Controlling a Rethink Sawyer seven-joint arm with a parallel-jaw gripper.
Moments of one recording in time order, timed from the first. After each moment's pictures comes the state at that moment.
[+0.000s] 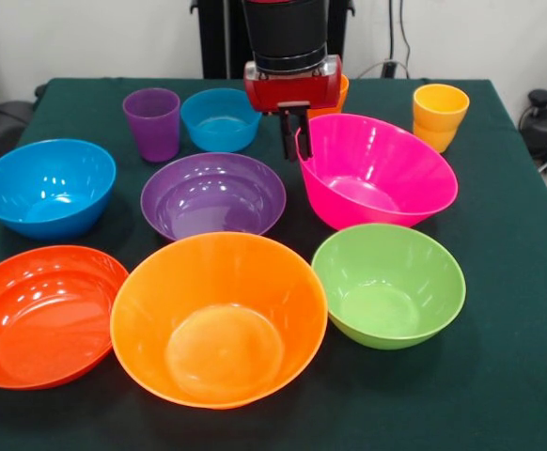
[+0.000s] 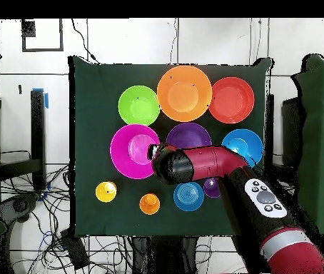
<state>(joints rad) -0.62 -0.64 0.45 1.84 -0.50 0.38 2.01</state>
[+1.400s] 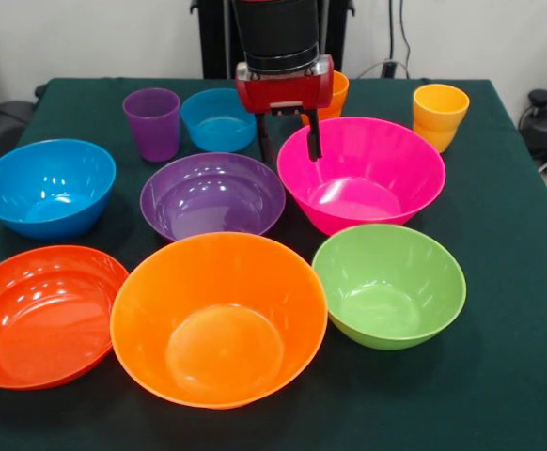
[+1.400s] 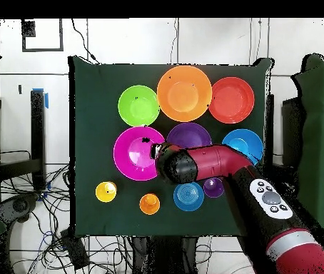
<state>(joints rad) -0.66 -0.64 0.49 1.84 -0.54 0.38 2.01</state>
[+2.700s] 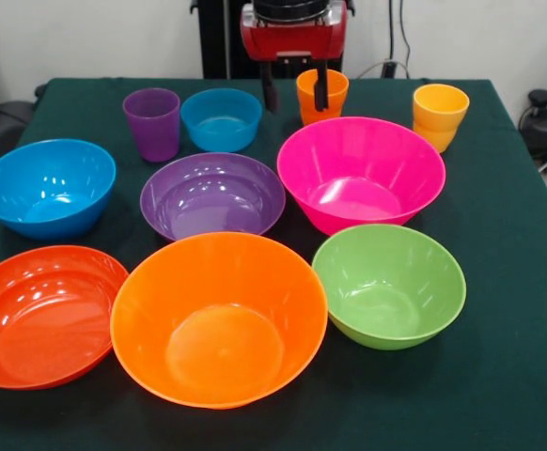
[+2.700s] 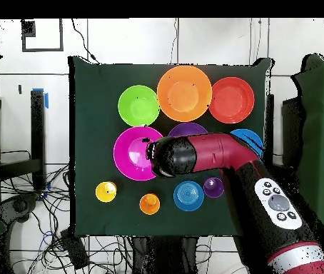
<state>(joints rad) -0.65 -0.77 0.54 1.82 -0.44 0.71 2.01</state>
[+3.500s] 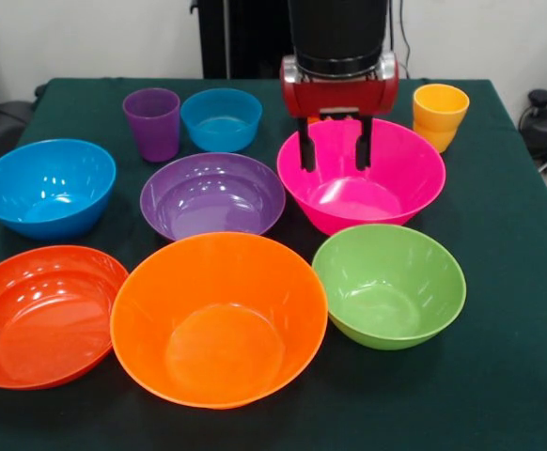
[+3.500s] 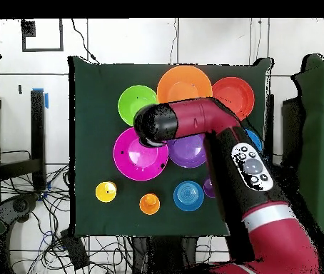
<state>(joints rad) -0.53 -0.62 0.55 1.54 -0.49 0.79 2.01</state>
